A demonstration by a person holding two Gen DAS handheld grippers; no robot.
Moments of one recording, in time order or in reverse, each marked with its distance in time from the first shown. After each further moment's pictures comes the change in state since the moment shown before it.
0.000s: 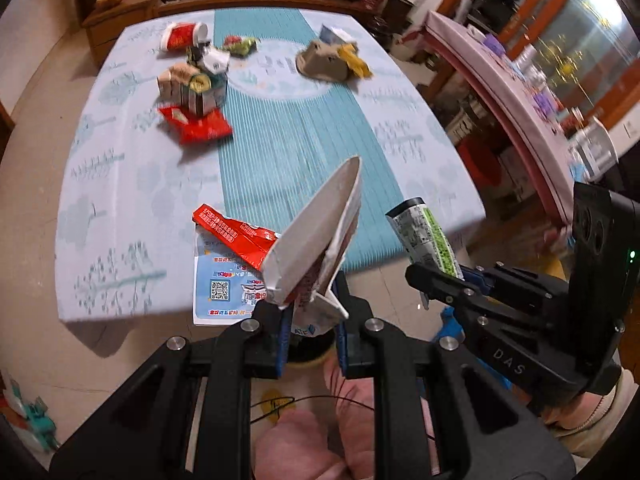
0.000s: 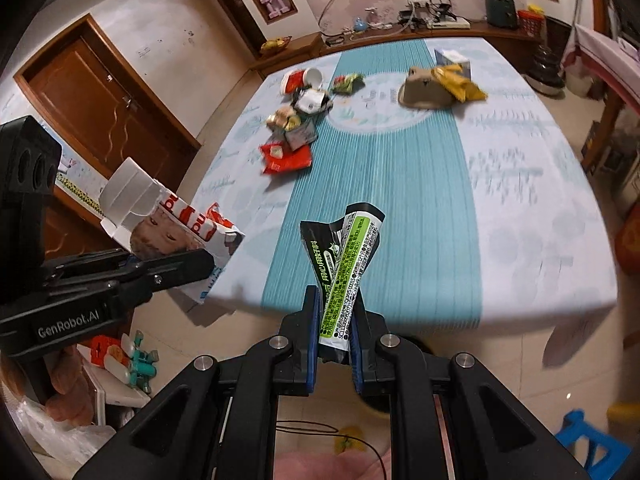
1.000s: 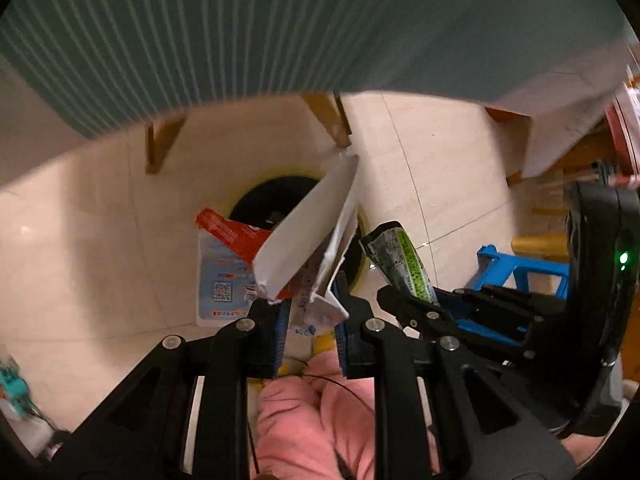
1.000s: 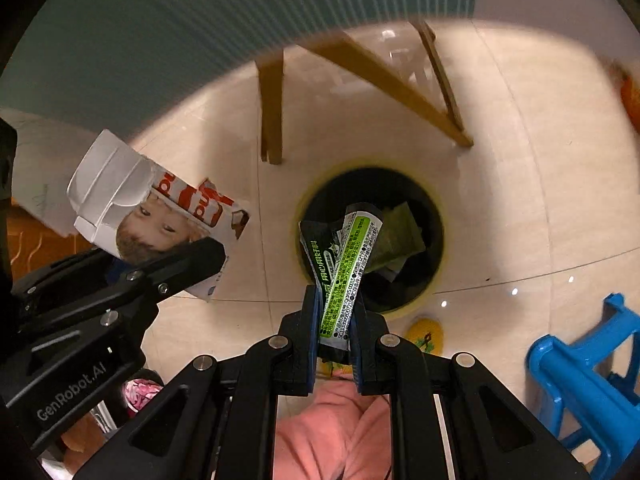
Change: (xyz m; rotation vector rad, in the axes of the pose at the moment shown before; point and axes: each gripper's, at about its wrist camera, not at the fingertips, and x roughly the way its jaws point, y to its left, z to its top) left arm 0.304 0.019 -0.160 -0.087 0.291 0.016; right arm 0.247 -0.114 -0.223 0.218 0.400 -0.070
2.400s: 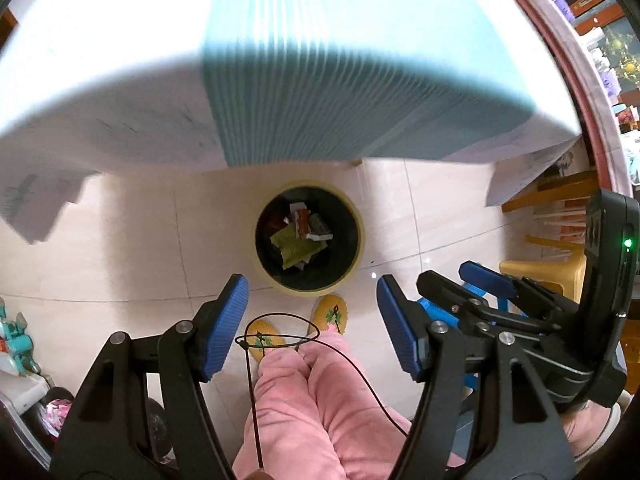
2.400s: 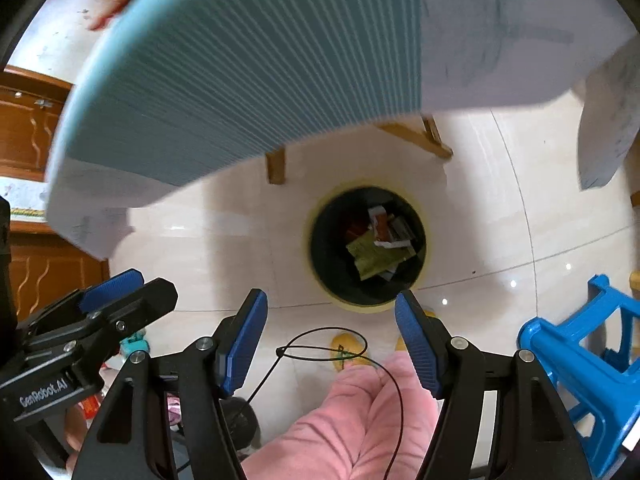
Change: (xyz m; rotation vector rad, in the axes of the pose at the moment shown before) left arm -0.166 -0.005 -0.001 -0.097 -0.035 0.059; right arm -0.144 0.021 0.016 0.041 -0.067 -0.002
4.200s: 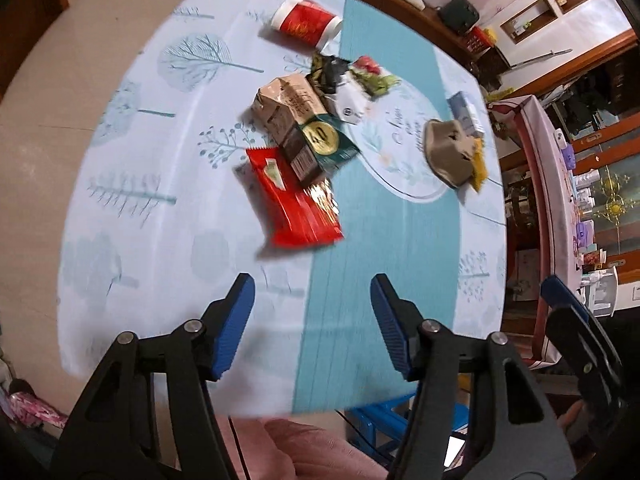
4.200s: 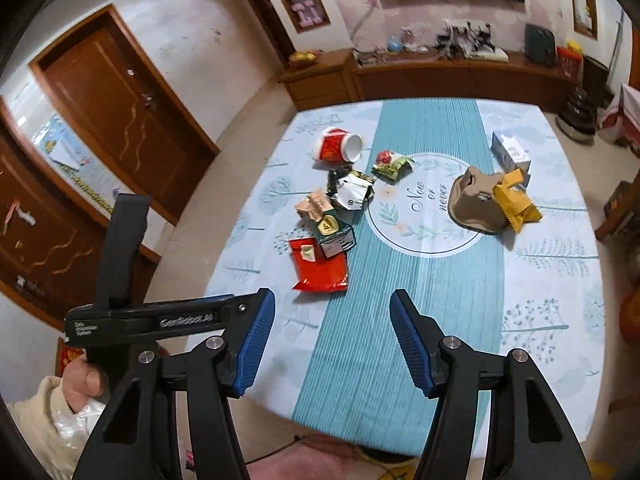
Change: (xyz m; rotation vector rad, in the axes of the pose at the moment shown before) left arm -0.126 0.114 0.257 -0.268 -0.155 -0.135; right arm -0.217 0.207 0.271 -0.347 -0.353 0.098
